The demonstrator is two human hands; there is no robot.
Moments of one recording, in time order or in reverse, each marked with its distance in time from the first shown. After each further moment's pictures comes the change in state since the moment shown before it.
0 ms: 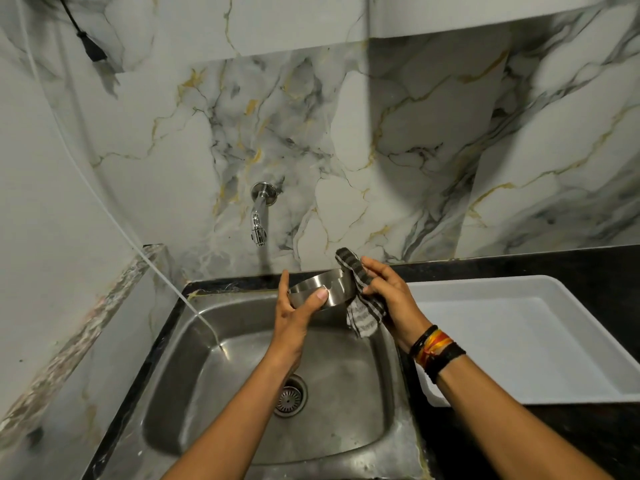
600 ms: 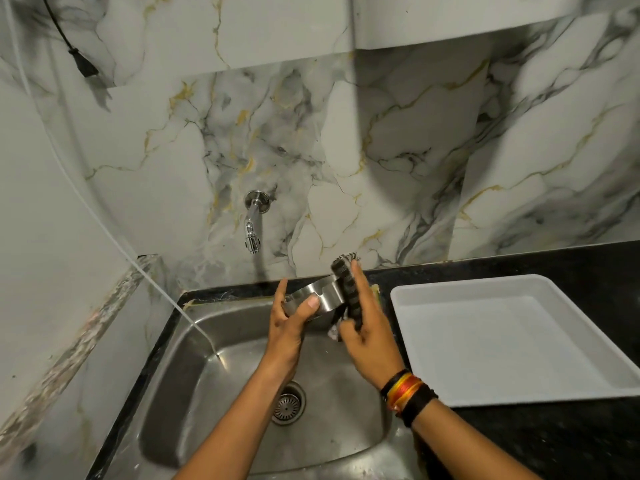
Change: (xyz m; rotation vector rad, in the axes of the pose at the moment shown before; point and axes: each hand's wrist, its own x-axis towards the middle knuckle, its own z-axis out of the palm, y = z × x) left_hand -0.008 0.003 -0.002 -0.007 -0.030 -0.026; right_hand -0.040 0.029 0.030 -0.441 0.009 -0.455
